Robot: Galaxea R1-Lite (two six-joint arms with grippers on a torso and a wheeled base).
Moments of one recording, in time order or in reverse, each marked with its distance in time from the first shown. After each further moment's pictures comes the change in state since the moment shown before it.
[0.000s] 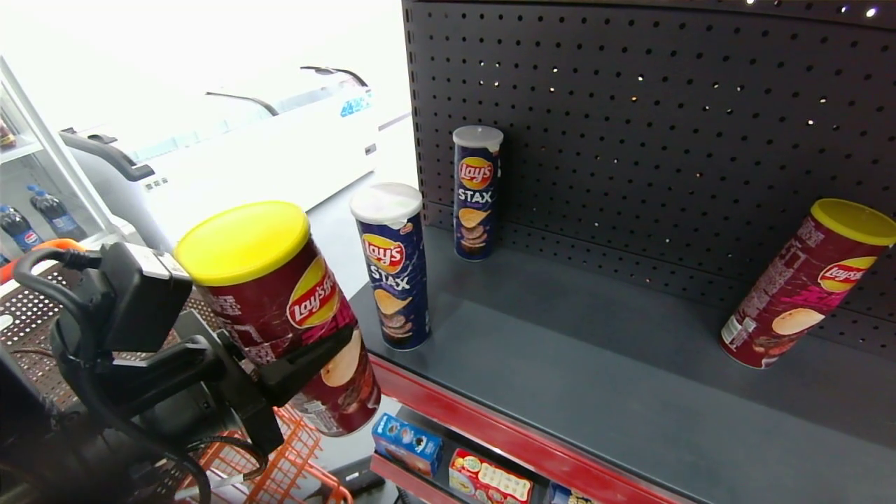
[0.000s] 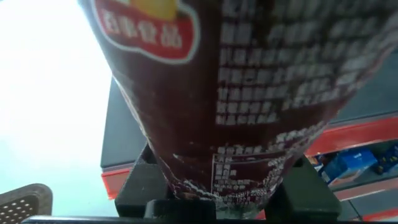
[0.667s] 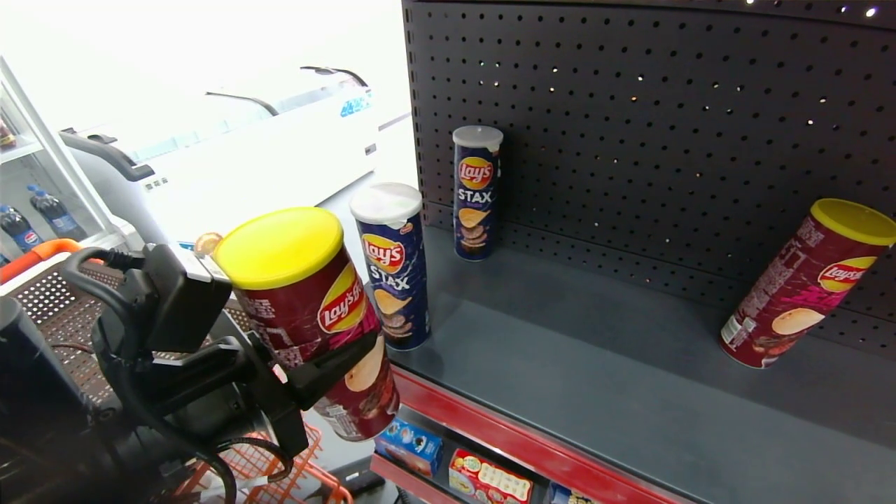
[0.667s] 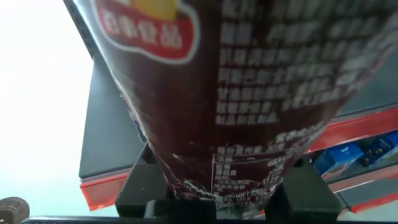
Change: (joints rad) left arm -0.041 0.048 -0.025 -0.005 -0.001 0.000; right arm 0.000 0.000 0.000 0.000 0.001 -0.001
